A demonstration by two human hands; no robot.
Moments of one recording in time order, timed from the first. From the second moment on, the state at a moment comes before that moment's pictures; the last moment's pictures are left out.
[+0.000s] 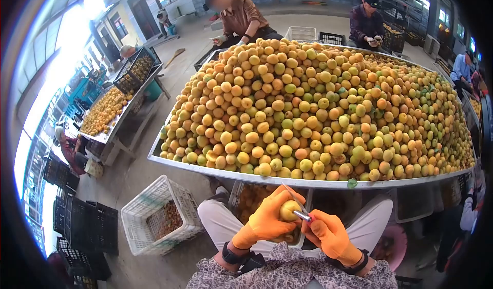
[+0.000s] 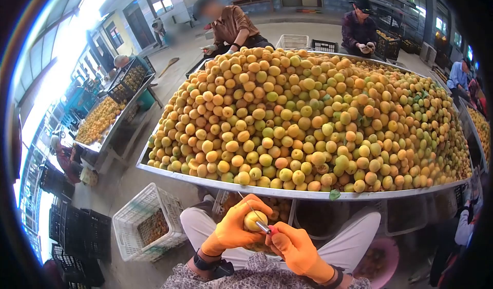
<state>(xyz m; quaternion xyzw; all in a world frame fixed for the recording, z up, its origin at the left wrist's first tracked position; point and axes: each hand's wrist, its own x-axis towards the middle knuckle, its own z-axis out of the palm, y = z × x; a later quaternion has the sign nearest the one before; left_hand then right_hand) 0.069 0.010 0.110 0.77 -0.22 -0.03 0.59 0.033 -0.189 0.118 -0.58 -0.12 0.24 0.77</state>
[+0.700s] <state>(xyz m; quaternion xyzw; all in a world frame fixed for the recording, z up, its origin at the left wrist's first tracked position) 0.057 0.002 0.090 0.78 -0.15 -0.05 0.60 0.026 -0.188 0.097 -0.65 -0.11 0.23 0.71</state>
